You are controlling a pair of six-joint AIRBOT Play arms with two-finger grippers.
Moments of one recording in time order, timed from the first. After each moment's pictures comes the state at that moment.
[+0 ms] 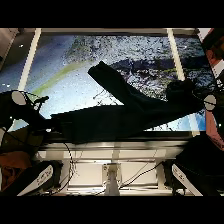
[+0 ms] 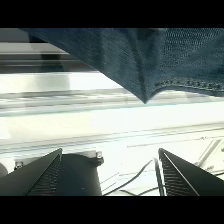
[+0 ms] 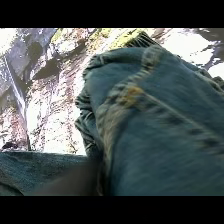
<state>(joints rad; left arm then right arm) 0.11 -1.05 0.83 1.36 -1.66 -1.50 -0.08 -0.90 0.87 -1.70 0.81 2.40</state>
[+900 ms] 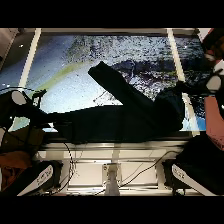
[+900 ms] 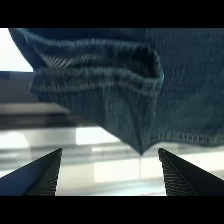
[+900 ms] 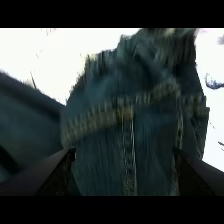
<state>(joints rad) 0.11 -1.05 0.83 1.35 -1.44 -1.50 -0.05 -1.14 1.16 -1.63 1.22 1.62</state>
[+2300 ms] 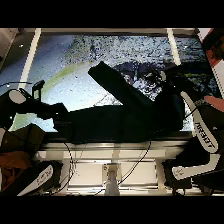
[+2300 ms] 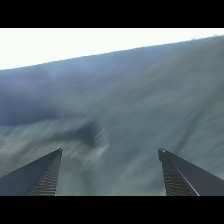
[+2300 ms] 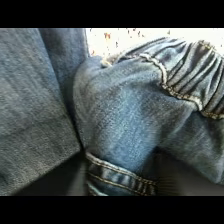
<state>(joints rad) 0.11 -1.05 0.83 1.09 -1.15 -1.42 0.18 -1.60 1.35 -1.90 1.39 1.12</state>
